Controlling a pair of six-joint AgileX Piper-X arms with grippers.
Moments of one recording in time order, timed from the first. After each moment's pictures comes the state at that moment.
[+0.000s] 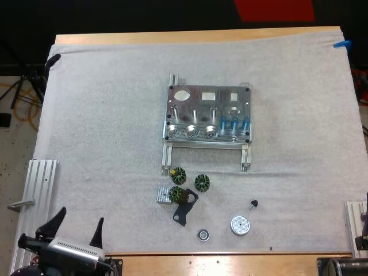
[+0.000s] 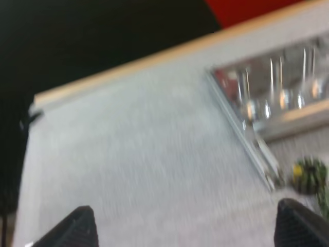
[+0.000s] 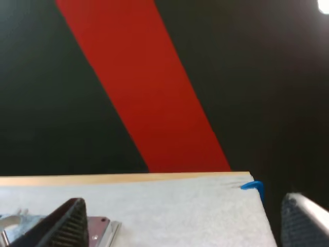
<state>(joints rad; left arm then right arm) -0.10 -0.01 -0.79 1.29 0.06 -1.53 0.02 -0.01 -0.83 0.94 -0.03 -1.84</state>
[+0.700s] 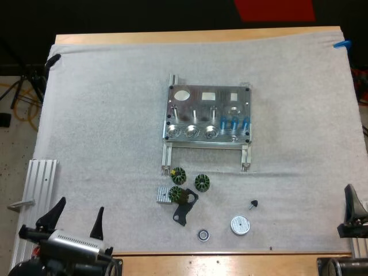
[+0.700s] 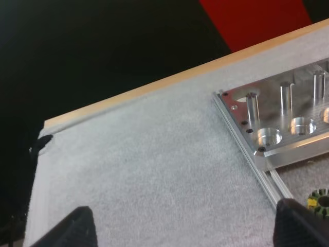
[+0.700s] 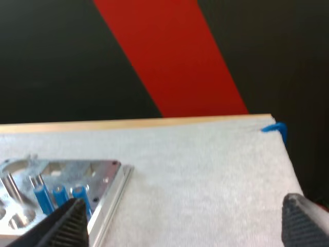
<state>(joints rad) -0.10 -0.01 -0.73 1.15 0.05 -1.53 0.02 -0.01 -0.67 0.93 -0.08 -1.83</state>
